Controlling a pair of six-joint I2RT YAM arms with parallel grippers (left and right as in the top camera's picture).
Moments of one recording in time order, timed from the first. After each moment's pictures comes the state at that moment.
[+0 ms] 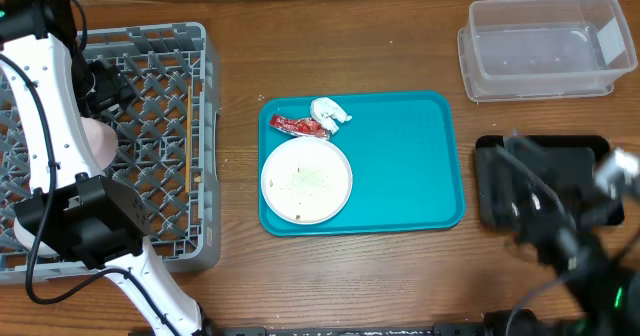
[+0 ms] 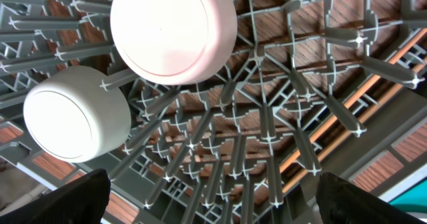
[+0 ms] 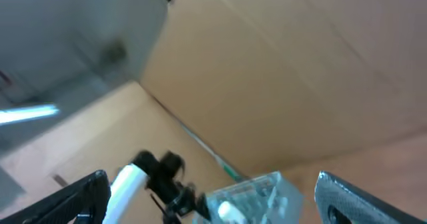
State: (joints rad) left arm 0.34 2.12 2.30 -1.69 -0.20 -0.31; right arm 0.07 0.54 0.89 -0.20 -0.50 0.85
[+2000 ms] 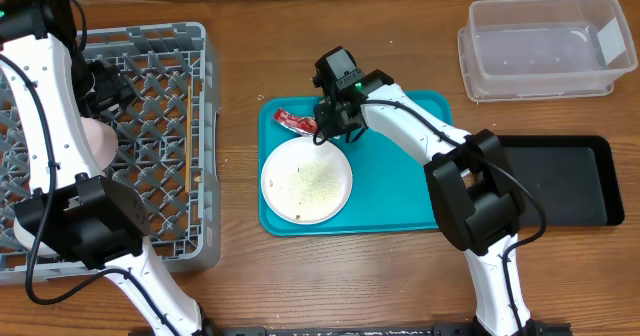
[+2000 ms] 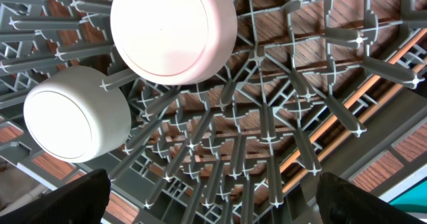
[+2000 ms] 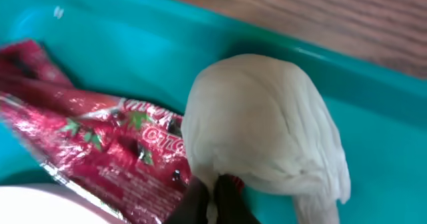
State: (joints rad) left arm 0.34 2.12 2.30 -1.69 -0.20 -0.31; right arm 0.55 2.25 1.74 -0.71 -0.09 0.20
